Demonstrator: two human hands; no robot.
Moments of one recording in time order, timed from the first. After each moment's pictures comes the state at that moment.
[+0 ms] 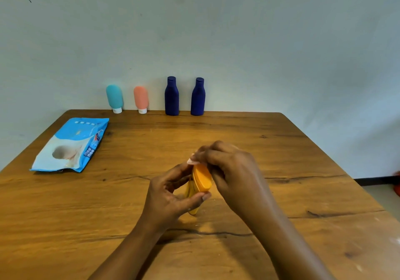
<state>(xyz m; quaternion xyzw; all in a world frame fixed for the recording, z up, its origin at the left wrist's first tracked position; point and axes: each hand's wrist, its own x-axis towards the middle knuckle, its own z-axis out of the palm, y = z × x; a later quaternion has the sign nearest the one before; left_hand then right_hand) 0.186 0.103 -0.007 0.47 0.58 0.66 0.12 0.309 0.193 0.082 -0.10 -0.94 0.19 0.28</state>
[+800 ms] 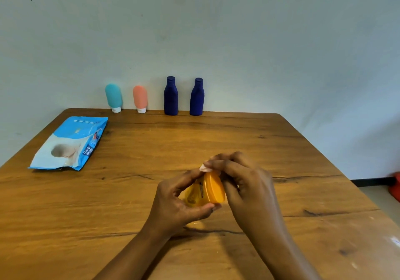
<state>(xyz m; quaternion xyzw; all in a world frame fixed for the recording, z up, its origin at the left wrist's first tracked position) 0.194 0.105 -0.015 0.52 0.56 0.64 0.08 0.330 0.185 0.059 -0.13 -0.87 0.27 0.40</state>
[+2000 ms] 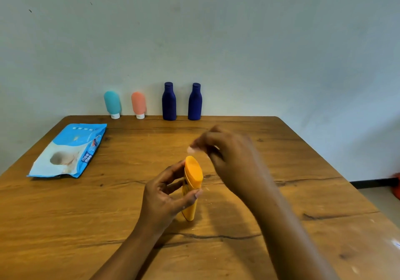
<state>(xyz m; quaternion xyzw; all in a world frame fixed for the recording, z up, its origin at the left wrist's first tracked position) 0.185 0.106 -0.010 0.42 0.59 0.67 0.13 0.299 0.202 0.115 -0.14 -0.94 0.17 0.25</state>
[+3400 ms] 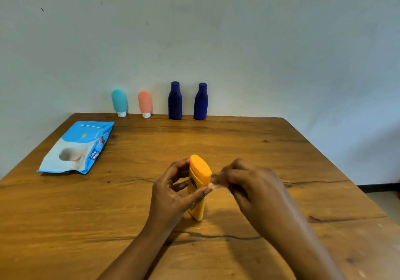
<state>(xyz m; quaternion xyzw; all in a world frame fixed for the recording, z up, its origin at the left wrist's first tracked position) 0.188 0.106 -0.009 0.40 0.61 0.67 0.11 0.339 0.192 0.084 -0.13 -0.95 0.17 0.24</state>
